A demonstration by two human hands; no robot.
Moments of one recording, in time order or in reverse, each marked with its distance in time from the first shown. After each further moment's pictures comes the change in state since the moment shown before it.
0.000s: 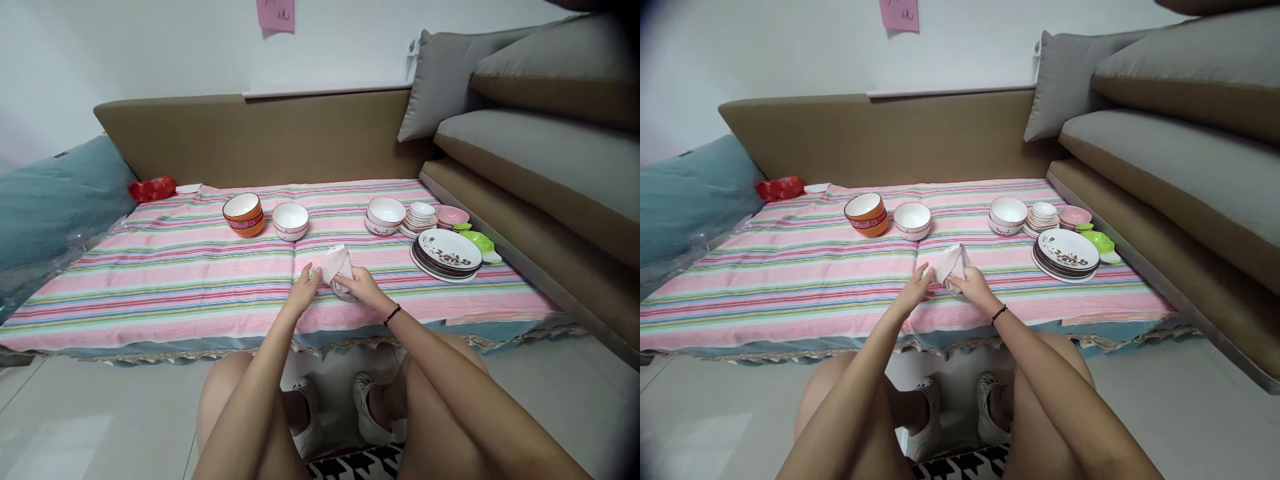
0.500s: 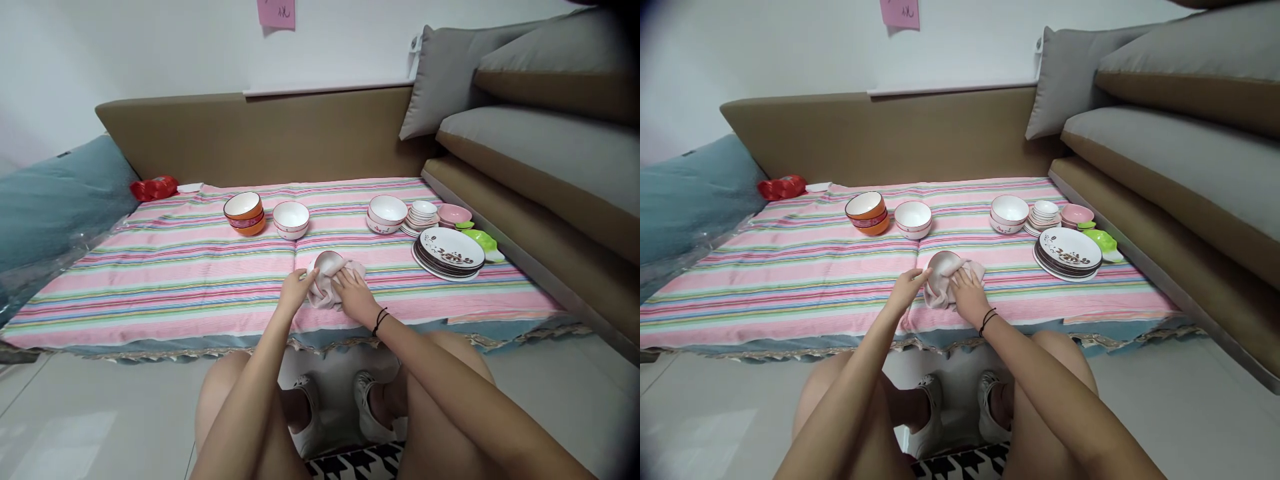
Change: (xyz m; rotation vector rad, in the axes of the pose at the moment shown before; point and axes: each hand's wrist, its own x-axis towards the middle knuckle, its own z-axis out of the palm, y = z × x) left_hand 0.007 -0.012 -0.012 0.177 0.177 0.229; right_hand -0.024 0.006 0.021 -0.864 -0.158 -0.297
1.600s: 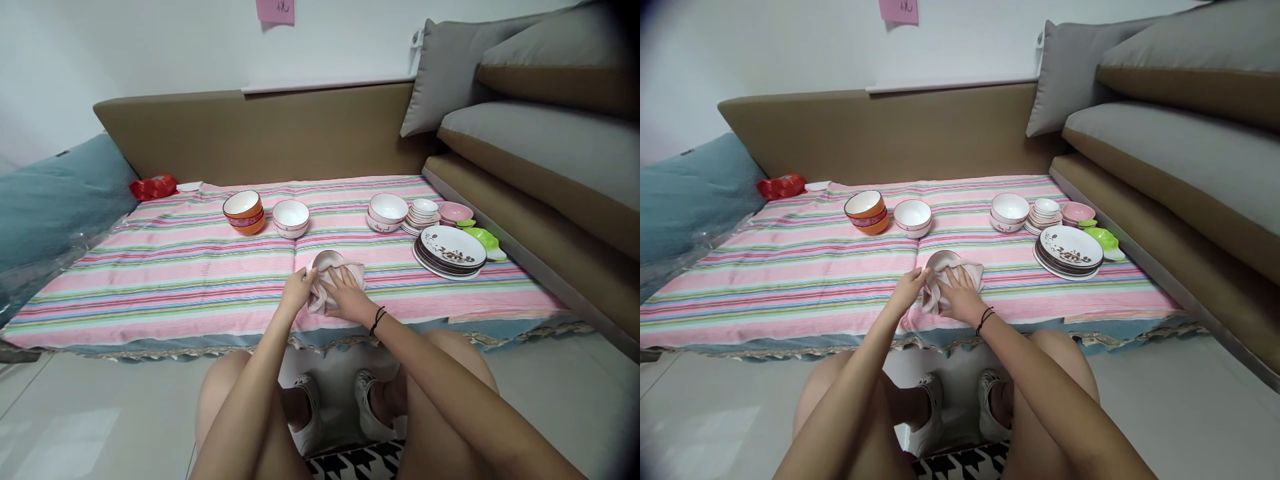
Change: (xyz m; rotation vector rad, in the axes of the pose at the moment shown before) left_hand -0.002 0.008 0.000 0.076 -0.056 -0.011; right_hand 0.006 0.001 0.012 0.063 -0.026 -0.058
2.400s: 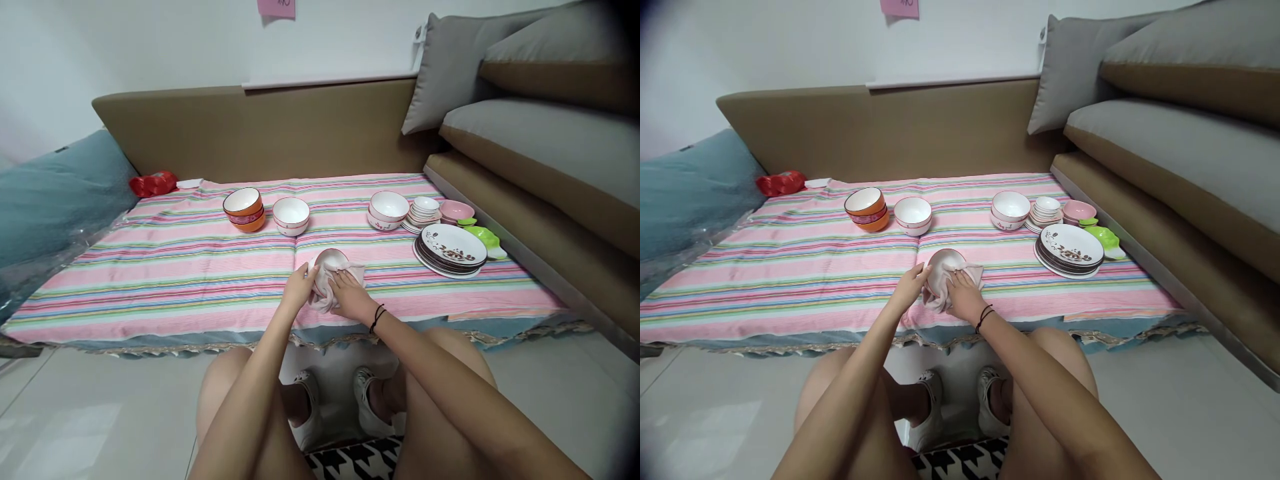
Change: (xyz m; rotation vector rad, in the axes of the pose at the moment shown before) left_hand 0.003 -0.007 0.008 -0.182 0.037 0.039; right_hand -0.002 -0.001 0.001 0.040 -0.085 0.026
